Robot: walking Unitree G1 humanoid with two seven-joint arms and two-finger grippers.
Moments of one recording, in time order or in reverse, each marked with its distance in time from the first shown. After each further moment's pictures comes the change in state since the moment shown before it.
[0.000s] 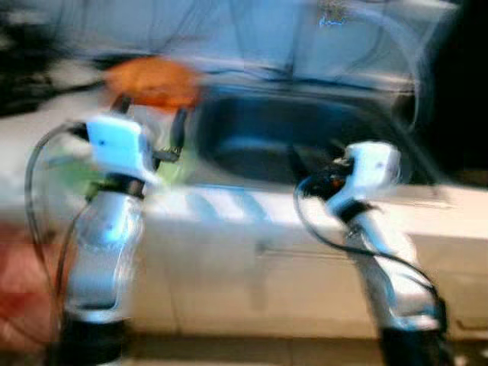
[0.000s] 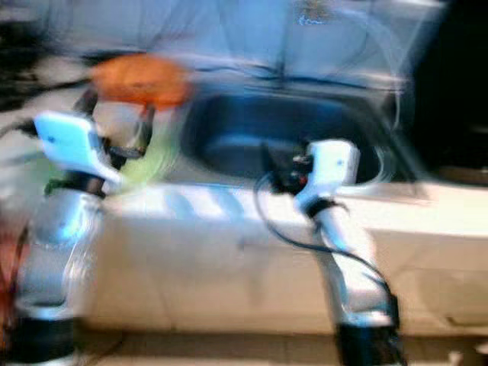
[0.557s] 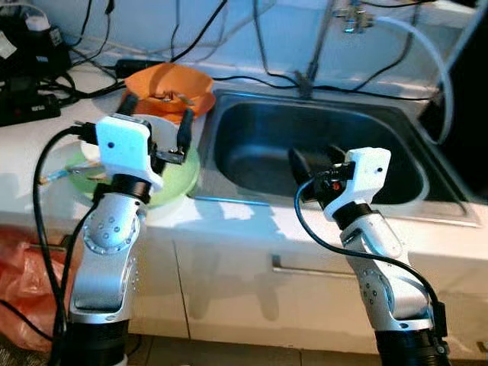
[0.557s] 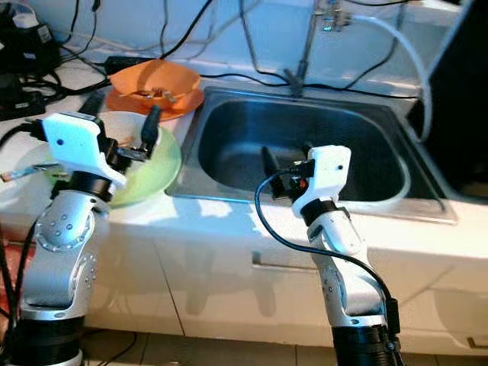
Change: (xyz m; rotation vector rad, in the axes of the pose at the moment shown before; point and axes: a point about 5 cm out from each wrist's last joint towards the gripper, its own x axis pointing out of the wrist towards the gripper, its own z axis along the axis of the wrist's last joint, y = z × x) left arm -0.002 0.015 0.010 0.096 -0.047 0.077; right arm 0.005 0.014 0.002 0.018 -0.018 0.042
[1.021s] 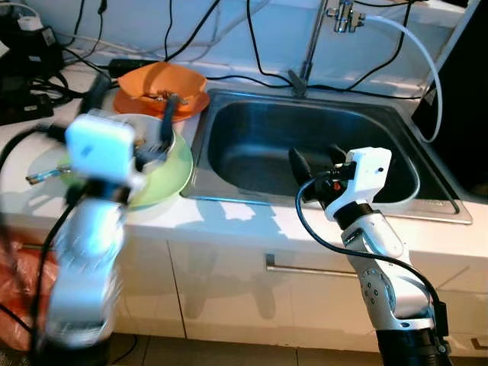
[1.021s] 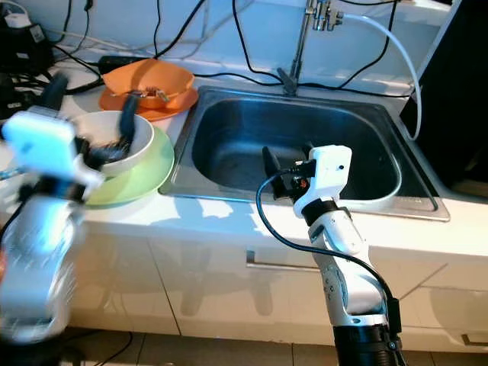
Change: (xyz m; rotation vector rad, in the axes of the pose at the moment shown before) left arm -0.025 0.017 0.013 0.115 -0.043 0.031; right arm 0.001 0.000 -0.001 0.005 0.010 0.028
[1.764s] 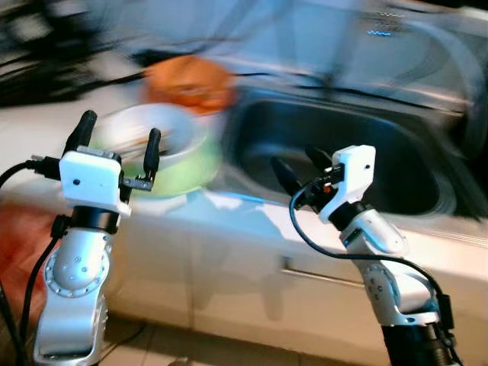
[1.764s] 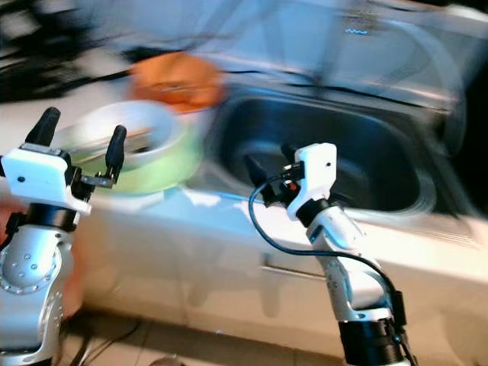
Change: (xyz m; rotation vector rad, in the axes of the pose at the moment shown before) left arm -0.021 0.007 -0.017 0.035 0.081 0.008; right arm 0.003 0.010 0.001 0.000 0.042 0.187
